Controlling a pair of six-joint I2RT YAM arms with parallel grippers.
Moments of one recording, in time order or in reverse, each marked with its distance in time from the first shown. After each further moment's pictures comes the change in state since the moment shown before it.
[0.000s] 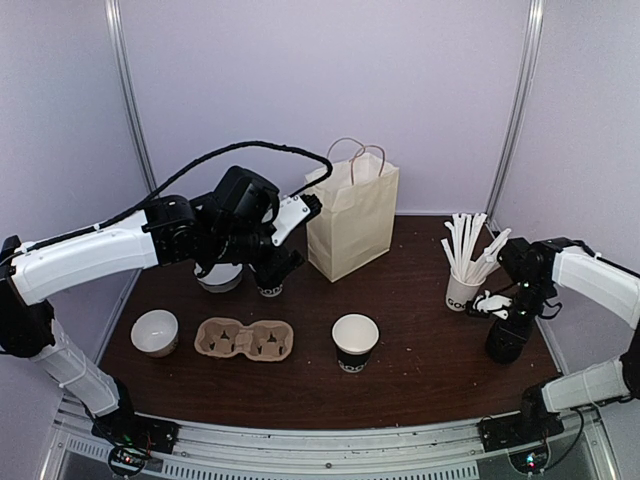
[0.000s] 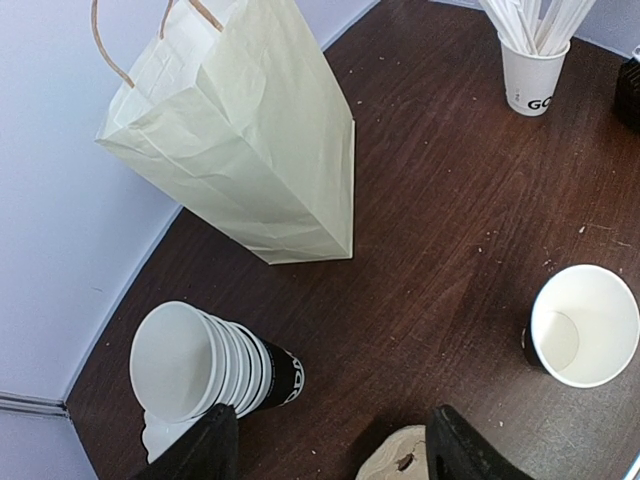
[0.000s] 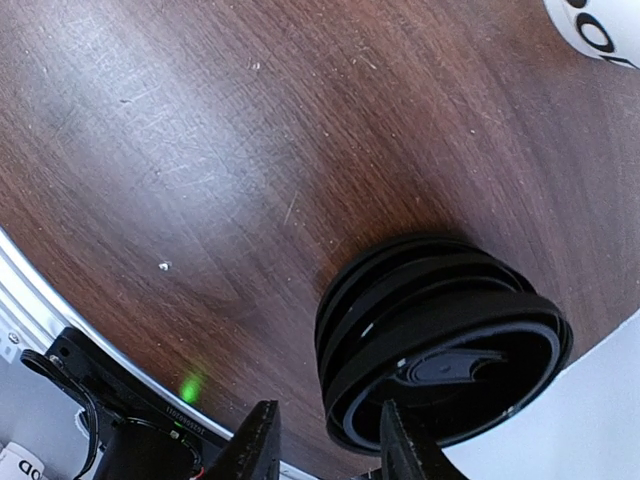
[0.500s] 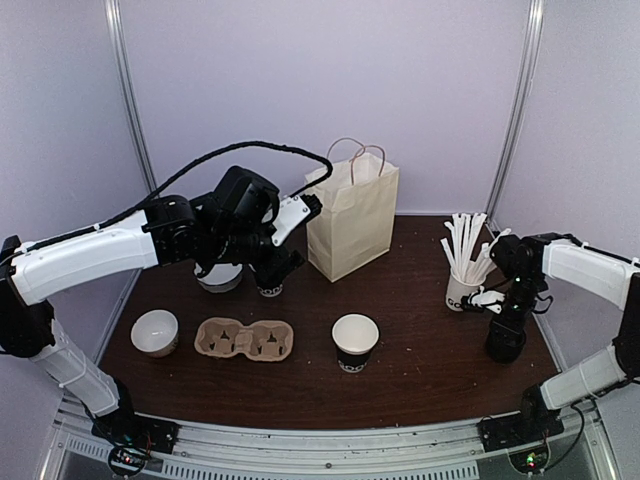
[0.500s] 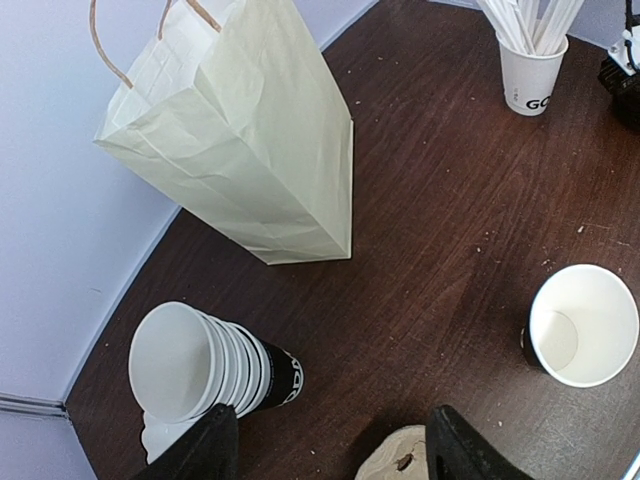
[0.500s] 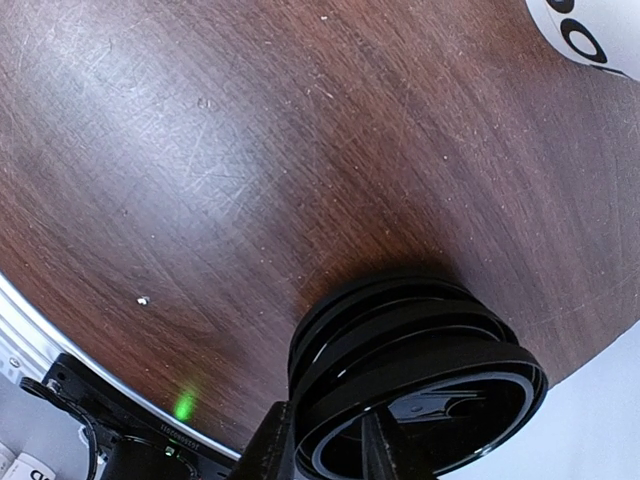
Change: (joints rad) left arm 0.000 0.000 0.000 0.000 0.003 0.001; right arm 0.000 0.119 0.041 0.047 0.013 0.042
